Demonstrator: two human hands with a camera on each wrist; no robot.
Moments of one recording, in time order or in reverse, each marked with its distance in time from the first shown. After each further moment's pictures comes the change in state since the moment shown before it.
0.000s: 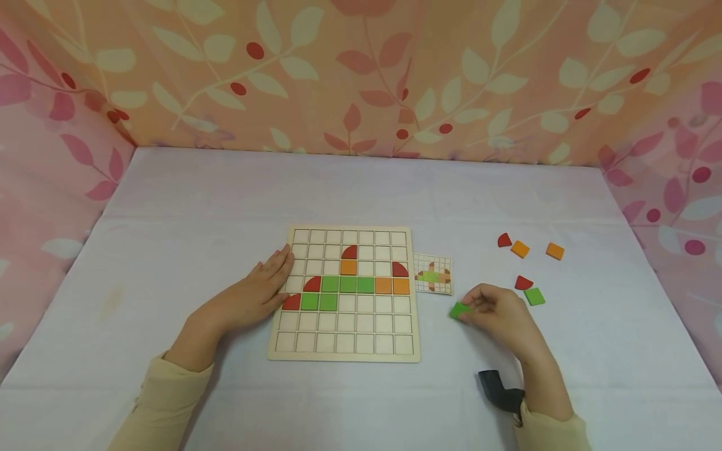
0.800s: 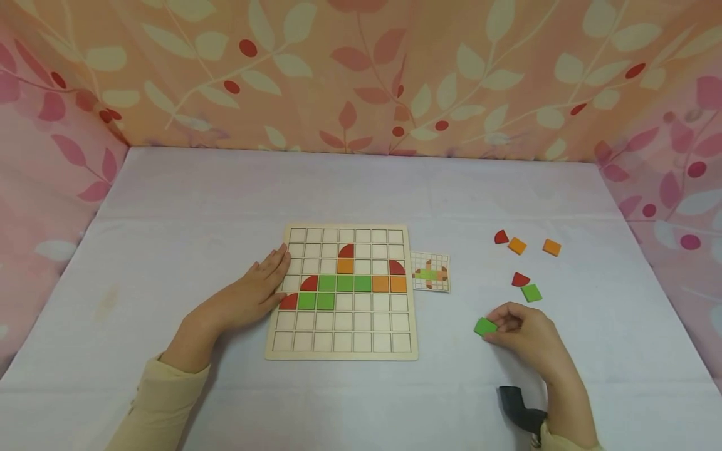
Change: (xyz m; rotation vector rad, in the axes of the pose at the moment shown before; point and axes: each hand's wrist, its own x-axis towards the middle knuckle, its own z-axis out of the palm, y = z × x) left_hand 0.001 -0.001 0.000 -0.002 -0.007 0.003; right_hand -0.027 0.037 -0.011 -0.091 0.031 0.123
